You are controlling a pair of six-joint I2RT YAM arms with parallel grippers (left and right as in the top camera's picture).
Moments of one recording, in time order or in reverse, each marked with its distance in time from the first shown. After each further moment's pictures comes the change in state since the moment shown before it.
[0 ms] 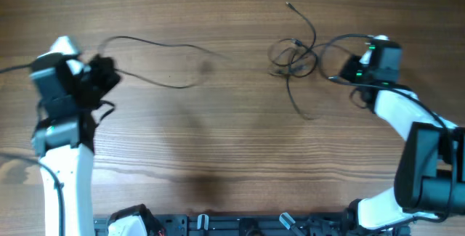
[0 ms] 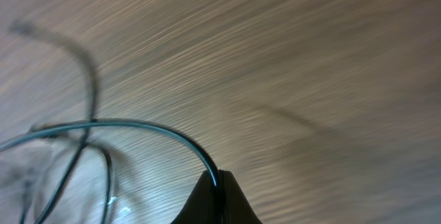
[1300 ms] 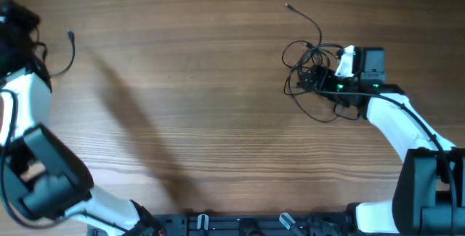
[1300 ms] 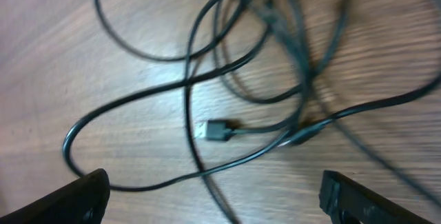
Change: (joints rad) left arm 0.249 0.700 0.348 0.716 -0.150 0.111; right arm 0.167 -0.123 0.000 -0.332 -0.337 0.012
